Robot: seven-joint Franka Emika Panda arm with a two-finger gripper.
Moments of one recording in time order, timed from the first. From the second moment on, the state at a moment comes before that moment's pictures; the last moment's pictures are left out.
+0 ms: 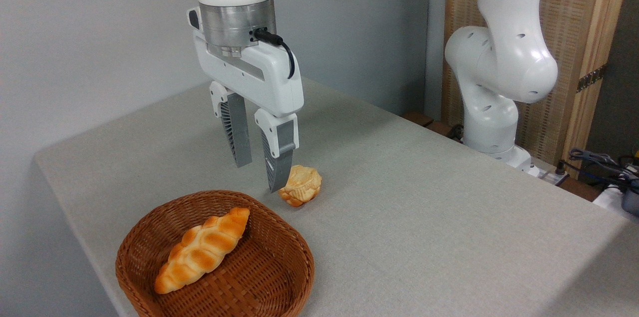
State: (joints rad) arm -0.22 -0.07 0.19 -1.83 0.00 1.87 0.74
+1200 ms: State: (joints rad) arm -0.21 -0.07 0.19 -1.83 -0.02 1.87 0.74
